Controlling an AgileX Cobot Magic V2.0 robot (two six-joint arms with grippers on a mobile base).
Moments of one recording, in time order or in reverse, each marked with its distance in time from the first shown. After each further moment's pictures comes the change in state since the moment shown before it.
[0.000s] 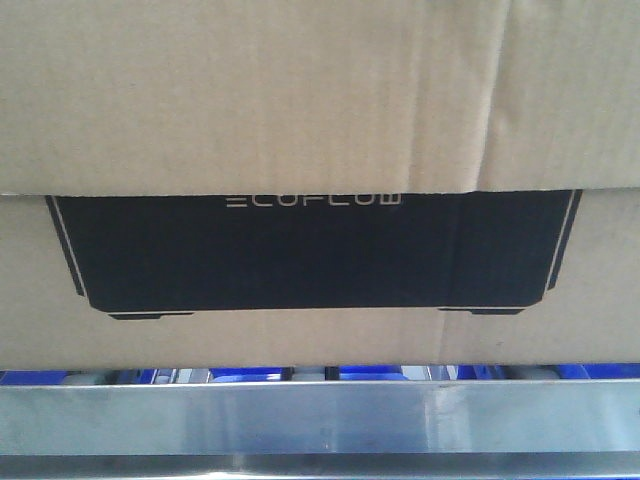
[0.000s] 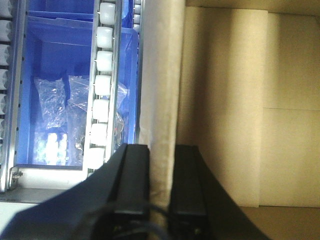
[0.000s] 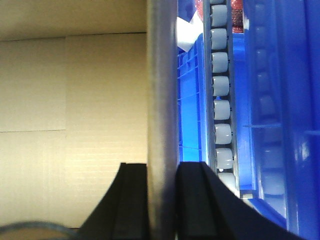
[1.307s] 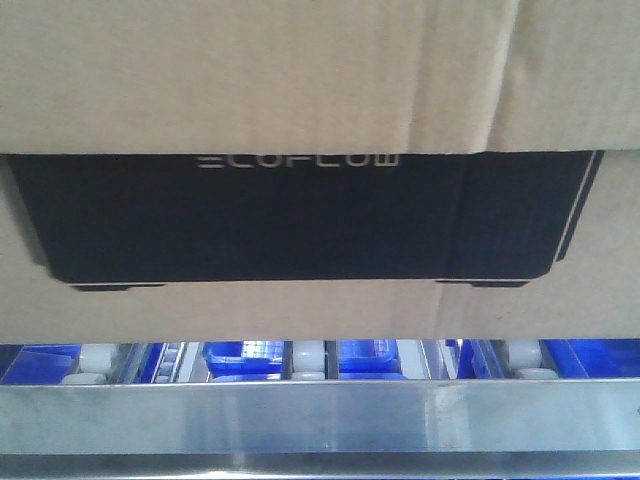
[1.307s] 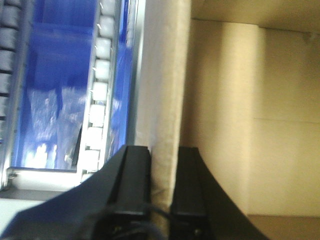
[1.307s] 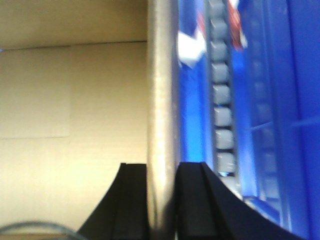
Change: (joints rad) left arm -0.025 -0.218 0.065 0.008 -0.005 -0.041; right arm 0.020 -0.184 0.070 0.016 -0.019 0.000
